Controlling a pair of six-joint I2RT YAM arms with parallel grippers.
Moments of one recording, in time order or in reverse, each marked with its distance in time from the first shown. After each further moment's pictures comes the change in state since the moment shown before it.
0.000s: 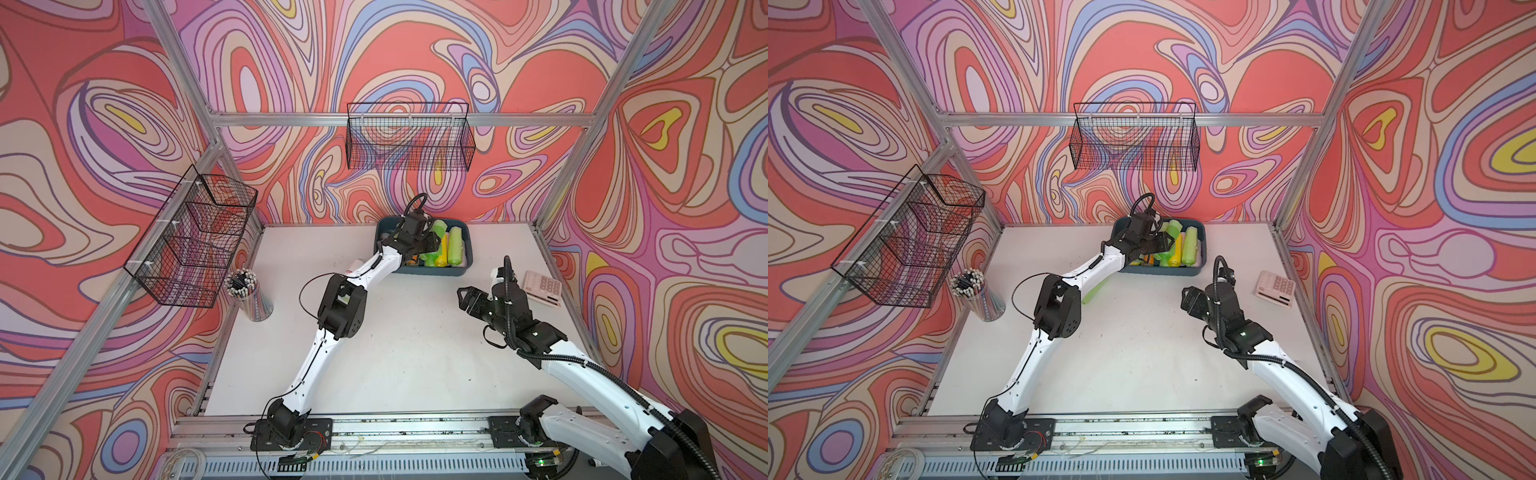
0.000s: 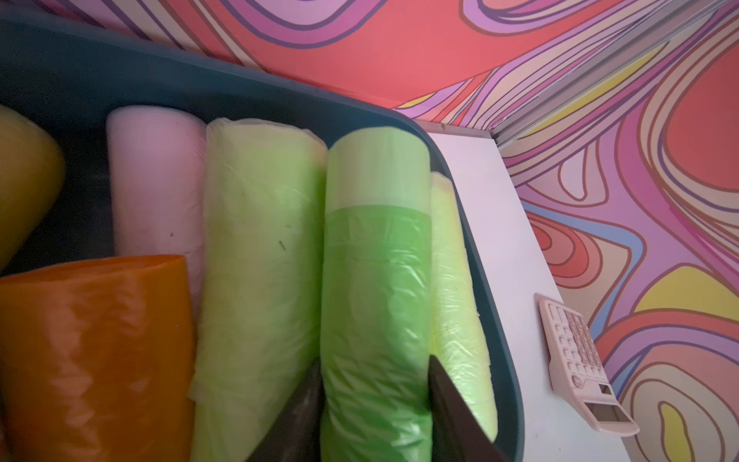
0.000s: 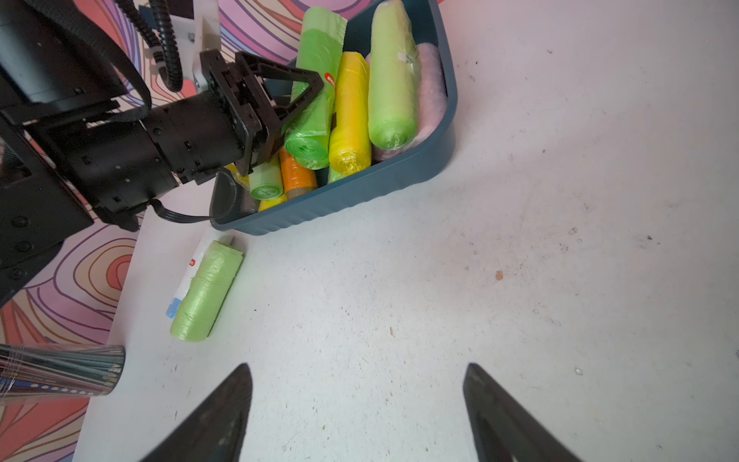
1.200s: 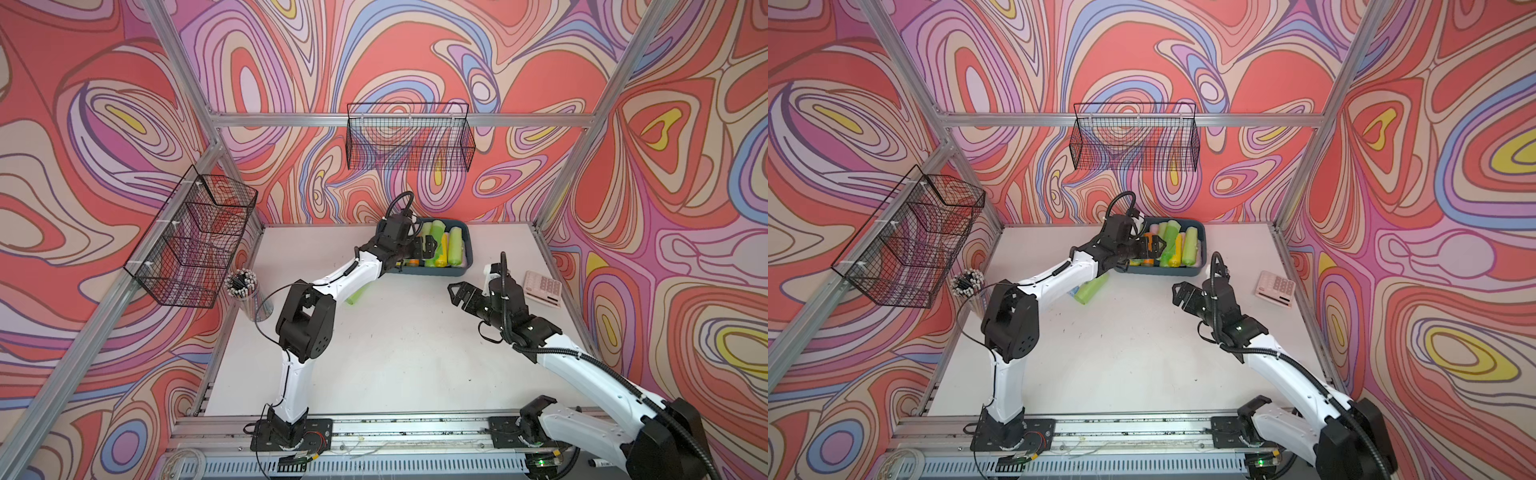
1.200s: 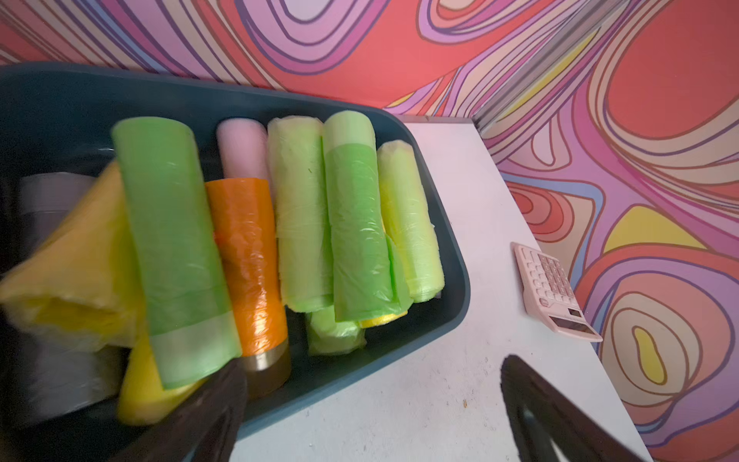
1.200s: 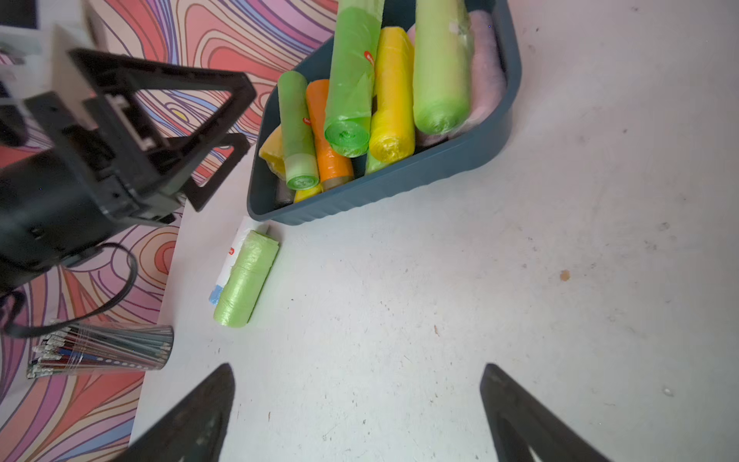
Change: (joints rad) left arm 0.000 -0.557 -0.650 0.101 -0.066 0.114; right arm 0.000 0.087 0.051 0.054 -0.118 0.042
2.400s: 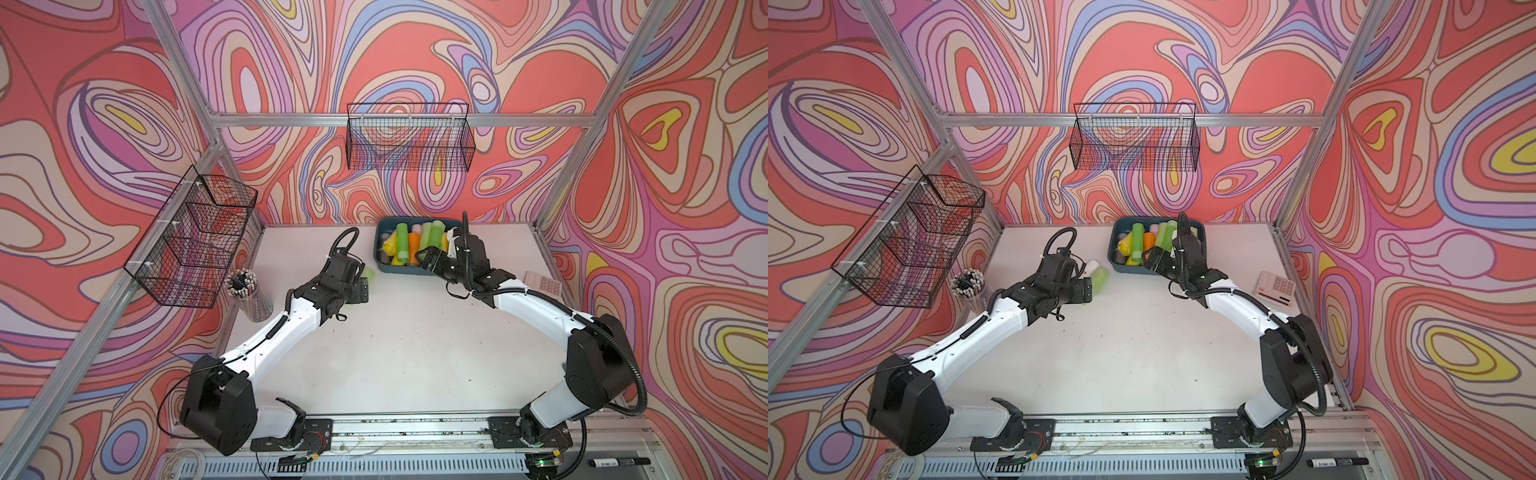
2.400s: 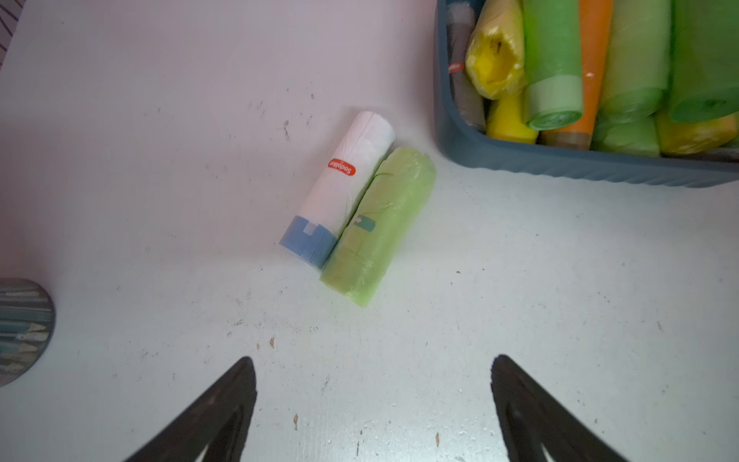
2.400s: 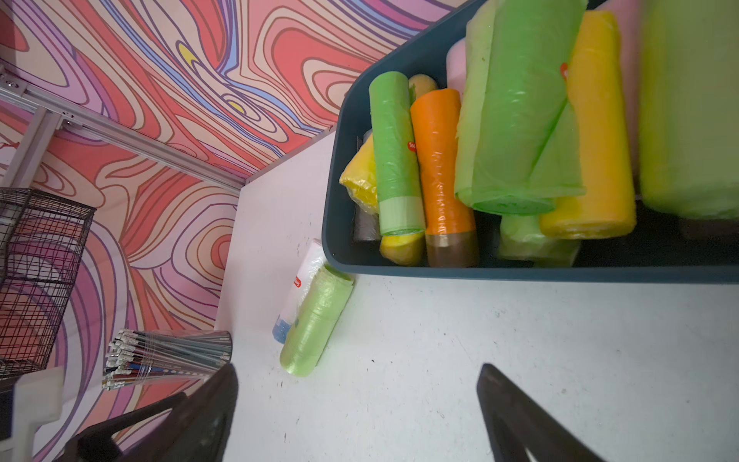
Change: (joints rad) left arm 0.118 -0.632 -0.638 -0.345 -0.365 0.082; right arm 0.007 0.496 0.454 0.076 -0.160 0.012
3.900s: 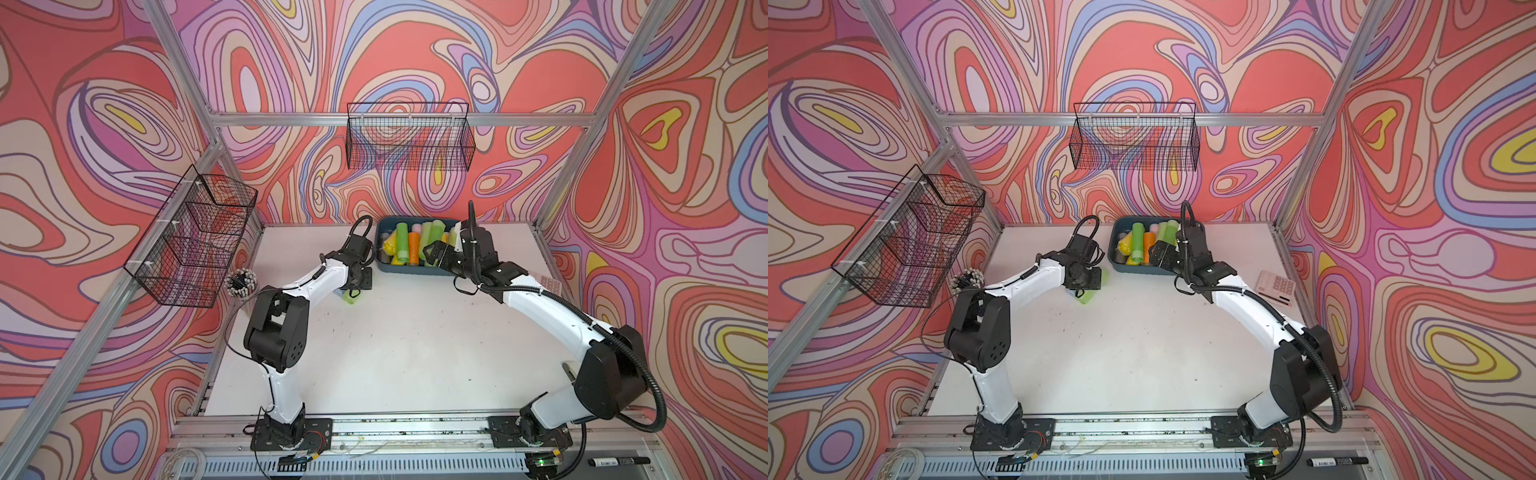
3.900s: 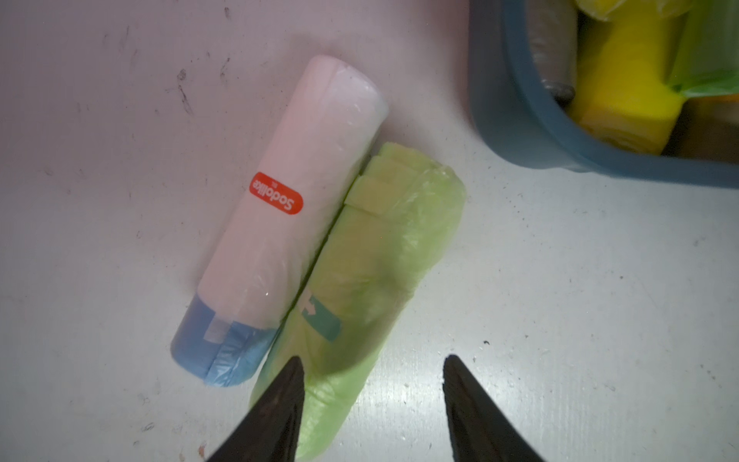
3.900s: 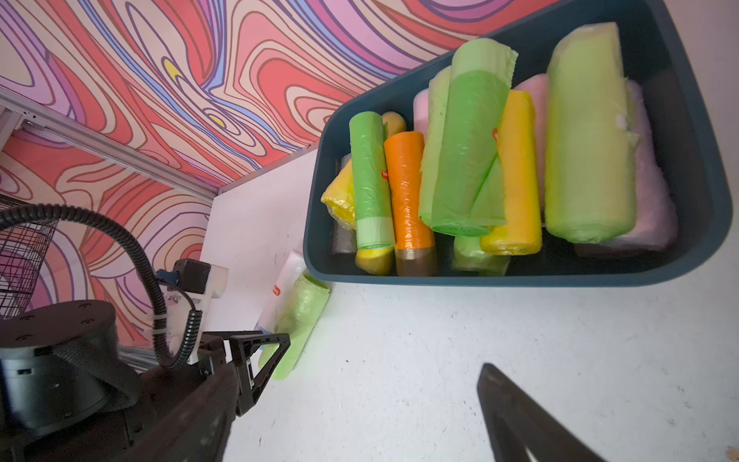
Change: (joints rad) left arm 0.074 0.518 0.380 -0.096 0.127 0.037; right arm -0.002 -0.067 0.079 -0.191 0.100 -0.084
